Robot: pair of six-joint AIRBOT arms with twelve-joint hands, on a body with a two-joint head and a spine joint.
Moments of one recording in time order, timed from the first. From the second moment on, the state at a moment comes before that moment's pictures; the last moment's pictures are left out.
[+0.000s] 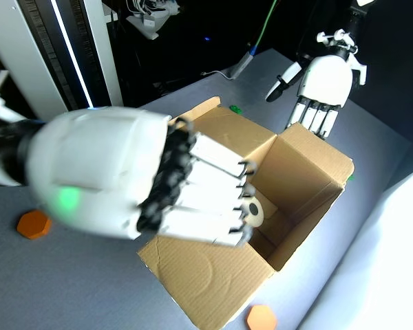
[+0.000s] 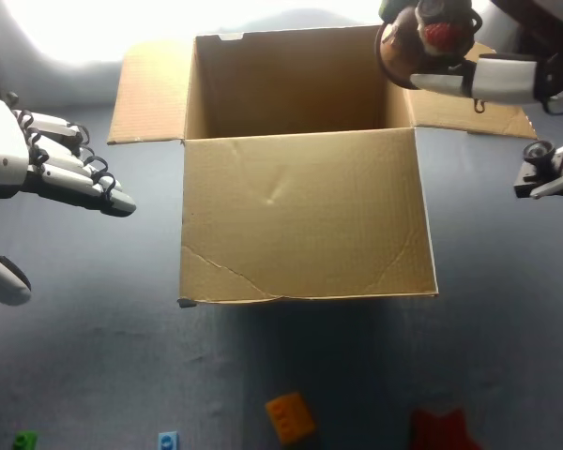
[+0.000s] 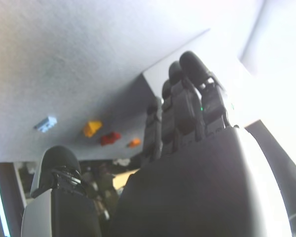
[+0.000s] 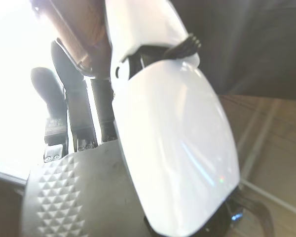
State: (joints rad) left arm 0.34 -0.96 1.65 1.72 -0.93 -0.41; right arm -0.18 -1.02 1.12 0.08 0.77 -0.86
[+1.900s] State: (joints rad) left arm 0.24 -0.96 1.66 1.62 -0.78 -0.32; right arm -0.19 -1.19 1.25 0.10 0.72 -0.92
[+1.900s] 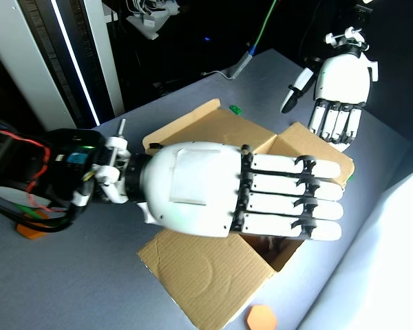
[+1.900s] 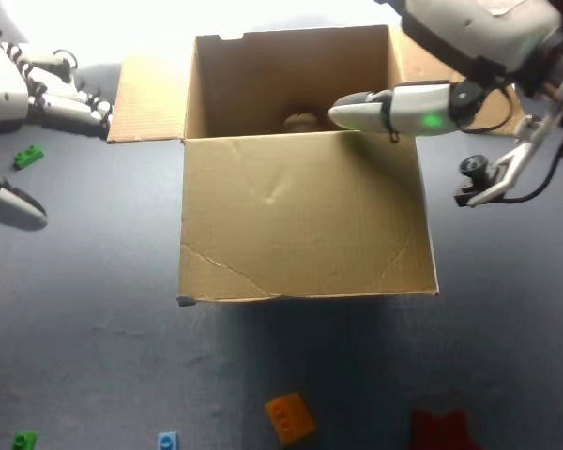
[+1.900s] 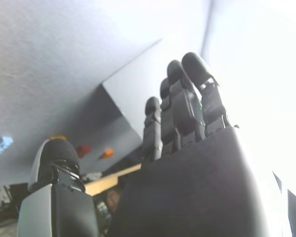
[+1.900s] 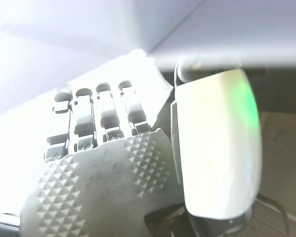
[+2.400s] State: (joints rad) left arm 0.09 -0.96 1.68 1.66 -0.81 -0.34; right arm -0.18 -0.93 1.09 0.30 0.70 -1.04
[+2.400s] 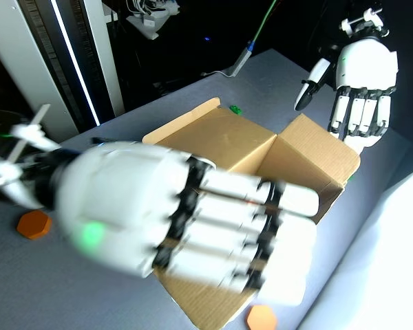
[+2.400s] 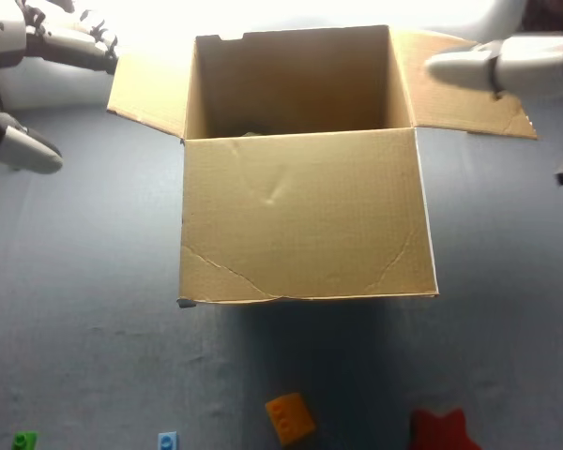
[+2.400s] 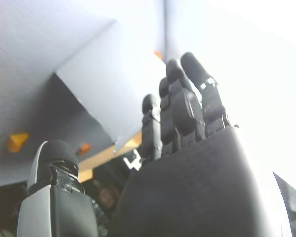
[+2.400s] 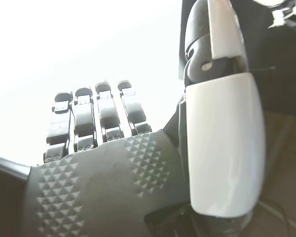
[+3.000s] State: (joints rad) left arm -0.03 -0.94 1.58 1.79 -0.85 -0.36; right arm -0.41 -0.83 1.08 0.72 0.75 -1.16
